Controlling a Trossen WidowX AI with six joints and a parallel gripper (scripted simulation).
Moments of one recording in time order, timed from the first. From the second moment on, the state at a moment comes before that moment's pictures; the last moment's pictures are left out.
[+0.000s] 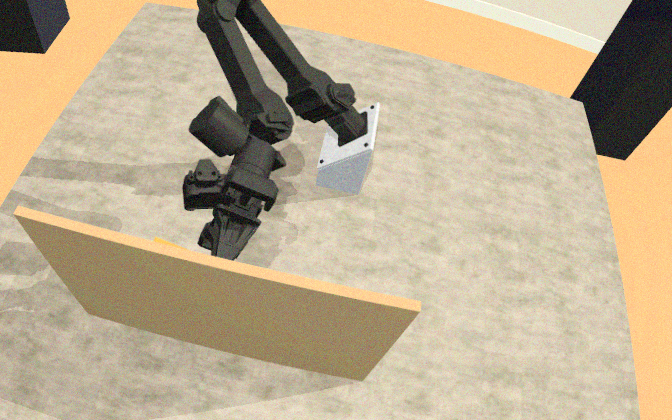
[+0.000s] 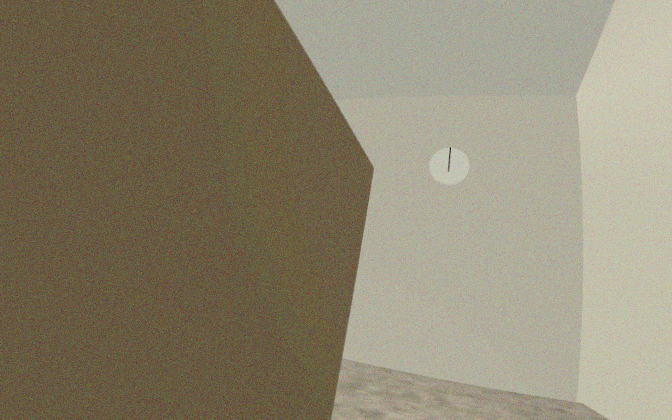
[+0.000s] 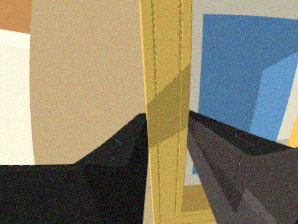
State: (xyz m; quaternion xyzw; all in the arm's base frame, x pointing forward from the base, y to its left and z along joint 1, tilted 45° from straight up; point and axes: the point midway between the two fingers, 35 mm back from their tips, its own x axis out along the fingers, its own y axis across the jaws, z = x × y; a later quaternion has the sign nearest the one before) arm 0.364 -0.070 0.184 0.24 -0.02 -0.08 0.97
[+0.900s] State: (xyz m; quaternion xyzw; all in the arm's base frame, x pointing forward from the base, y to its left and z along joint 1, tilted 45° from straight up) arm 0.364 -0.072 0.185 0.24 -0.02 -0.08 0.97
